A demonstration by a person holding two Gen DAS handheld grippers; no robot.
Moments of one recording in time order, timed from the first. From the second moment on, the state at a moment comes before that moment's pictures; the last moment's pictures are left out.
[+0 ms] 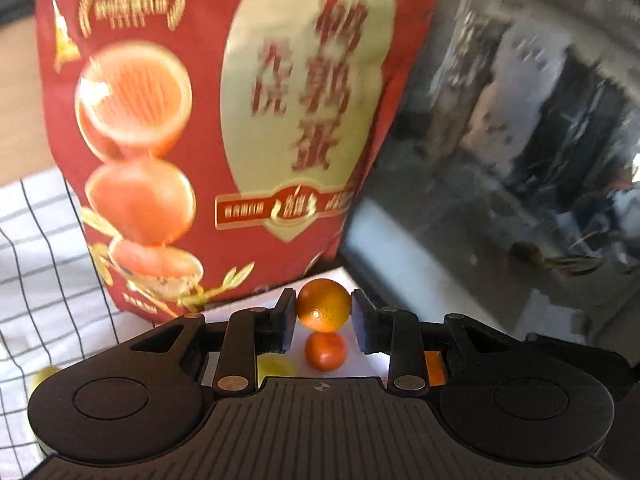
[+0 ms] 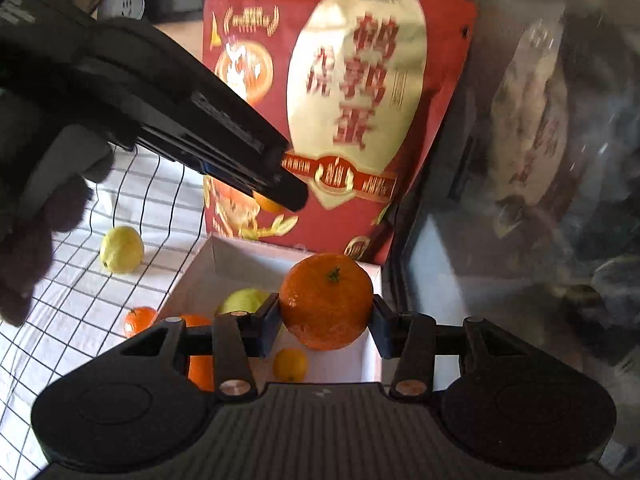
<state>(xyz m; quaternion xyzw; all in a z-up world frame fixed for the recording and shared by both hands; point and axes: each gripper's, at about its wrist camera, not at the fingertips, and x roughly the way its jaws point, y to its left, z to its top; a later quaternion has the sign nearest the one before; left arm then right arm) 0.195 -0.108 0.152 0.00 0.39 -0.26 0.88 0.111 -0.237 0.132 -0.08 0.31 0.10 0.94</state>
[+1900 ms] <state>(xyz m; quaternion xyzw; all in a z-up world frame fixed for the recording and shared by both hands) -0.006 0.200 0.049 -0.17 0.43 -0.06 0.89 0.128 -0.010 0.055 -0.28 0.39 0.16 0.86</state>
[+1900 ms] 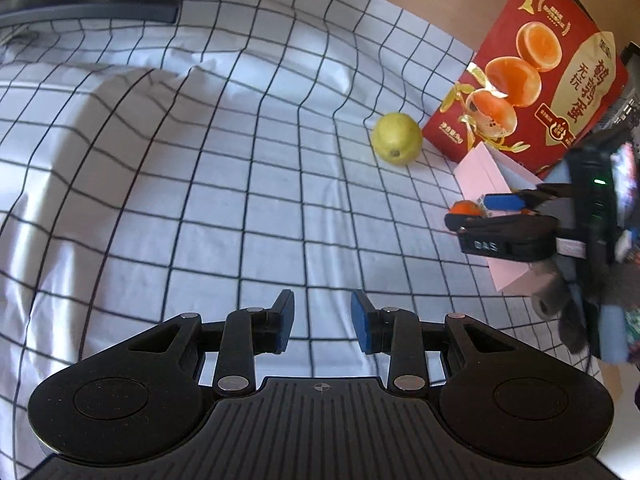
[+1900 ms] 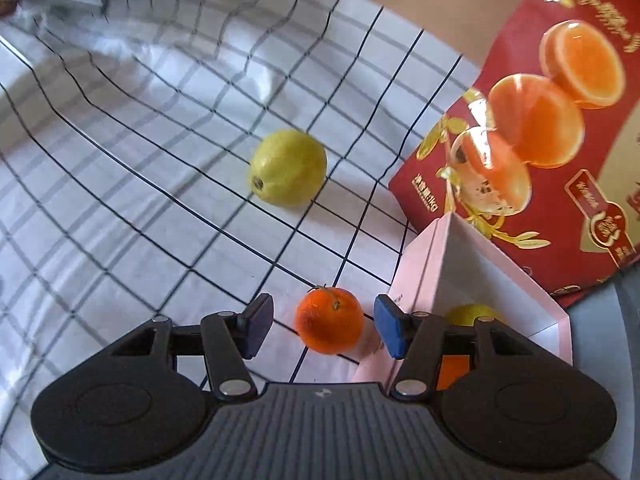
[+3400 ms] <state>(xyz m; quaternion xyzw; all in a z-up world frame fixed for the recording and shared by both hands) 0.022 0.168 0.036 -0.13 0.47 -0.12 0.87 0.049 -0.004 0.056 -0.21 0.42 0.21 0.85</state>
